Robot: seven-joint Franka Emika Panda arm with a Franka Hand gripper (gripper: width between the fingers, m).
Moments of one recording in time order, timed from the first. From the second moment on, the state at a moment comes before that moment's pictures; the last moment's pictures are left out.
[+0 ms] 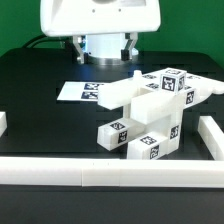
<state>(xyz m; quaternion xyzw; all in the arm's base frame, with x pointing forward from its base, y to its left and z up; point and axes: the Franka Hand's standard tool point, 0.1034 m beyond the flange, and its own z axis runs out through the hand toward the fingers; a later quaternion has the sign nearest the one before) 0.491 -0.029 0.117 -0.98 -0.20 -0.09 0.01</state>
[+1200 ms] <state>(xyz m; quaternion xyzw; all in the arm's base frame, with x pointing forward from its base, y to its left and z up) 0.453 -0.002 0.080 -0.97 -0.23 0.01 0.00</state>
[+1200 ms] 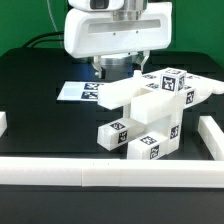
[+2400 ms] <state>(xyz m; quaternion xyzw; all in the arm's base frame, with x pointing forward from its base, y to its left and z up) 0.487 0.055 0.075 -0.98 -0.21 -0.02 -0.01</state>
